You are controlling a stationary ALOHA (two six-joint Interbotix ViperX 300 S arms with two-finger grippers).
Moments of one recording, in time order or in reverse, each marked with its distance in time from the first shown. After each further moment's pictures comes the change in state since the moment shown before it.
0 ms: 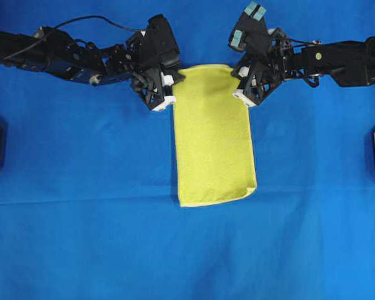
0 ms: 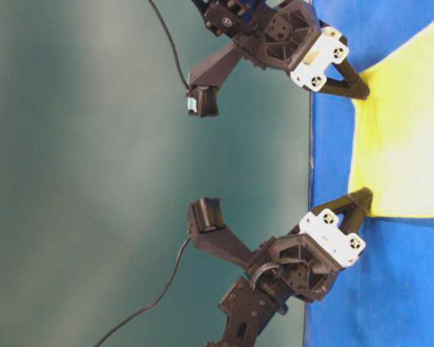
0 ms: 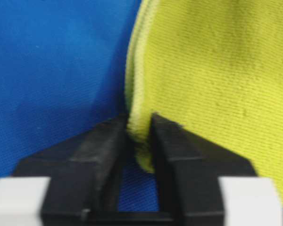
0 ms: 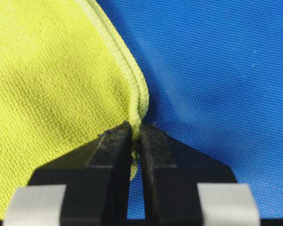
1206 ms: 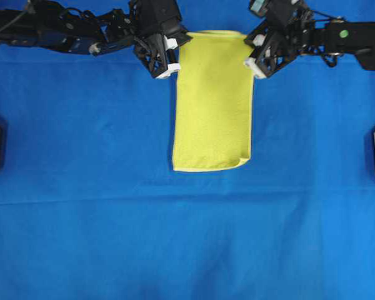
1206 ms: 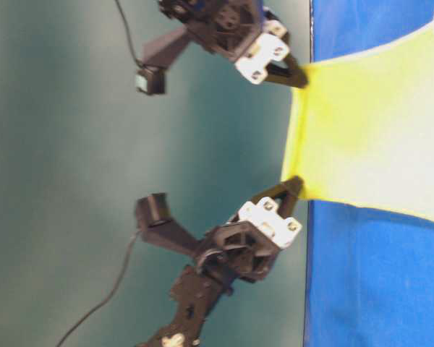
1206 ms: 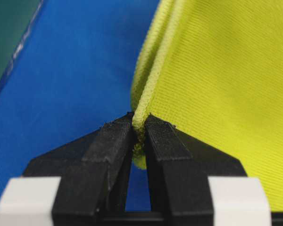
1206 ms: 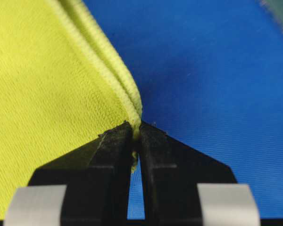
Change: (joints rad) left arm 0.078 -0.095 -0.083 0.003 0.067 0.161; right arm -0.077 -0.189 0.006 0.002 0.118 0.008
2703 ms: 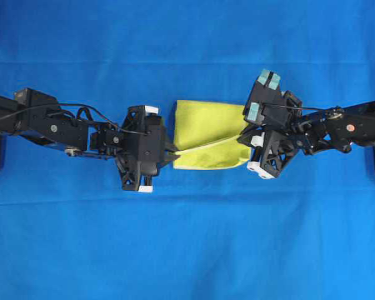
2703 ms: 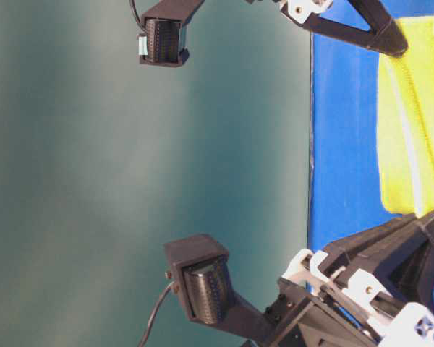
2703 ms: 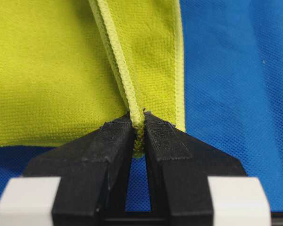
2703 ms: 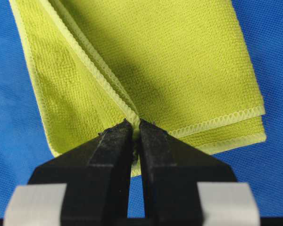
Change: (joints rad) left arm -0.476 -0.046 0.209 0.000 0.057 -0.078; right arm 0.512 -0.031 0.120 0.043 0.048 0.267
